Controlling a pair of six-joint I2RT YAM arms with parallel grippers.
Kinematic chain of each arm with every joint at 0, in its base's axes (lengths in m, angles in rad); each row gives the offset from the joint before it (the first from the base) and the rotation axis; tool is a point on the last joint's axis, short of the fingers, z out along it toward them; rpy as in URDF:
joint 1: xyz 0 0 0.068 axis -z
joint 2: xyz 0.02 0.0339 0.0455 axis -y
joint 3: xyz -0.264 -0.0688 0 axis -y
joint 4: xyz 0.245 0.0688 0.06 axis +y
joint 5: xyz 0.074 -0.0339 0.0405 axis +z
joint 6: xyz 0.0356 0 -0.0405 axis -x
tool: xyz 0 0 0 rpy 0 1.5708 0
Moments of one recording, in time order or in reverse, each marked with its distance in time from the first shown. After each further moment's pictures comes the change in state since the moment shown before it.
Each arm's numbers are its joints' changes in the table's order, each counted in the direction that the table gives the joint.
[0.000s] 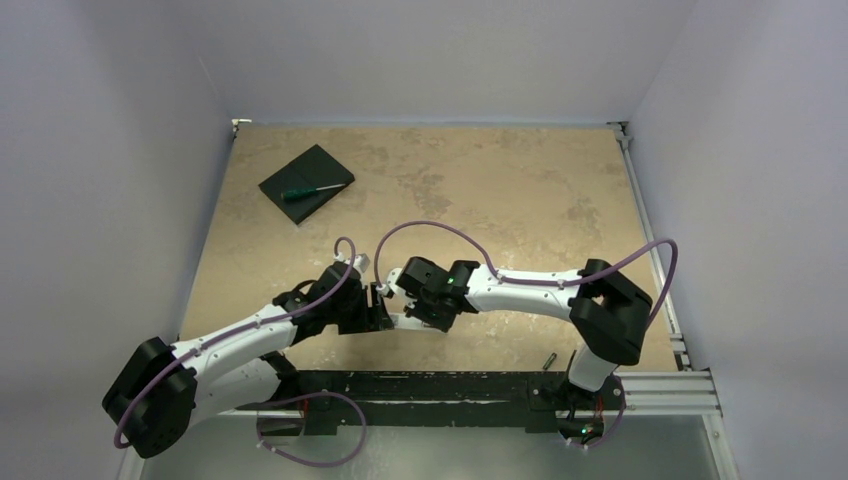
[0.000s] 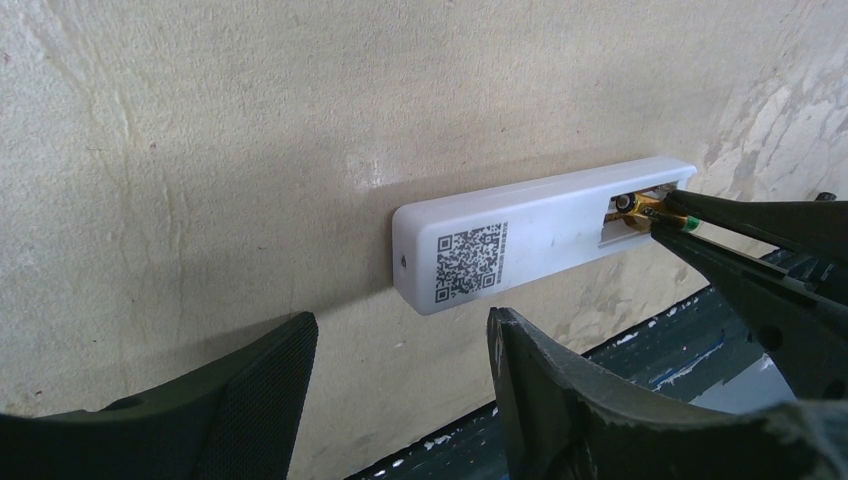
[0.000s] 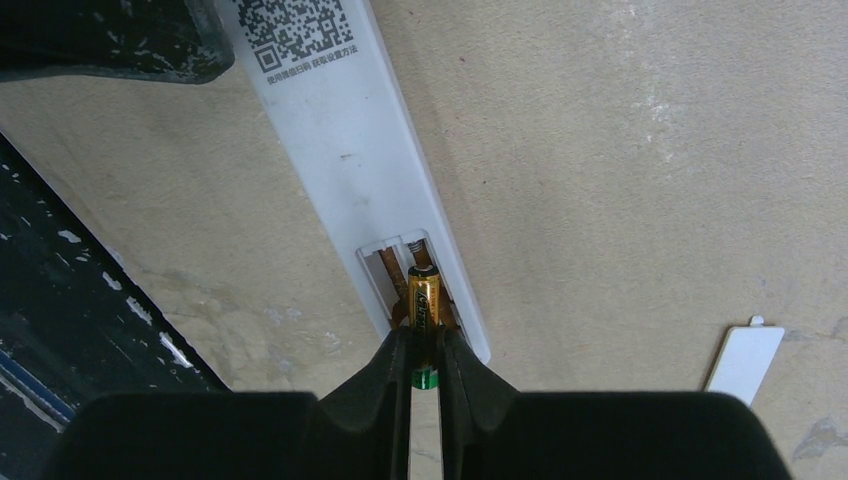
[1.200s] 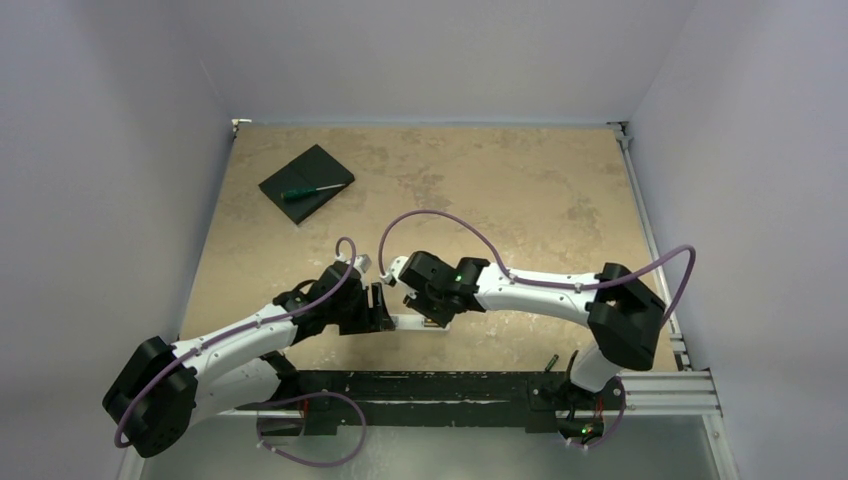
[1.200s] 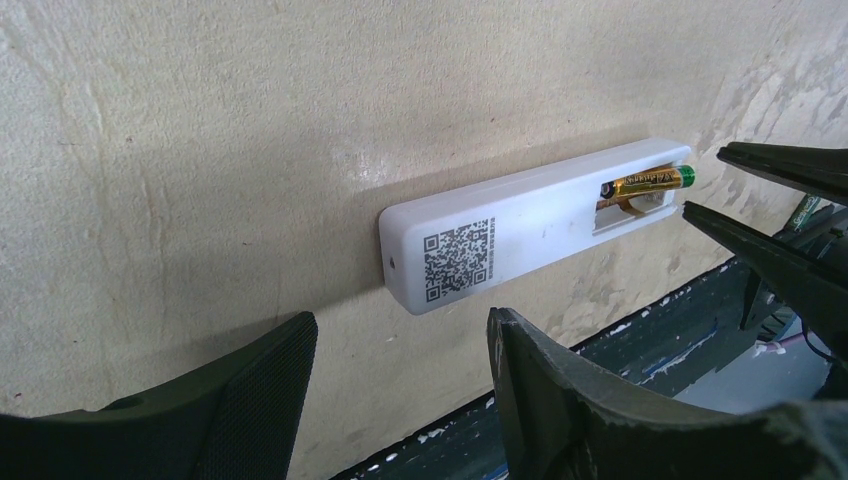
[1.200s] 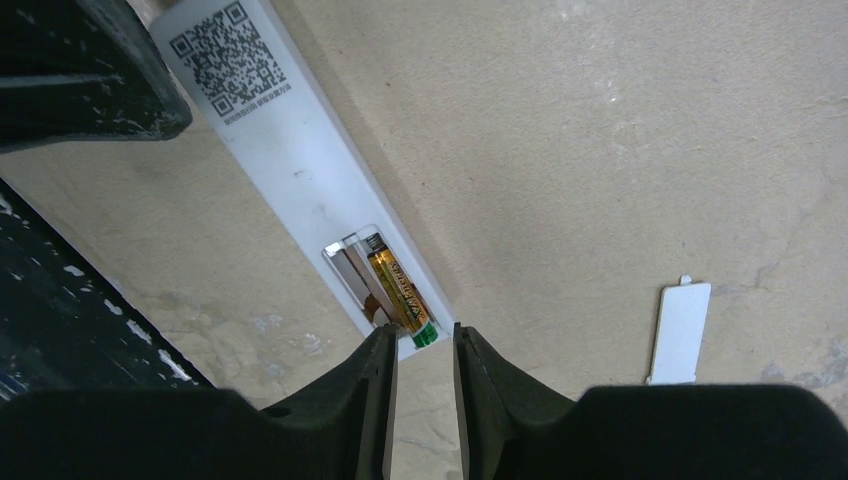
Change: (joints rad) left arm 0.000 -0.004 0.002 -0.001 -0.026 0.000; right arm 0.000 0.055 0.009 -0.002 -0.084 -0.056
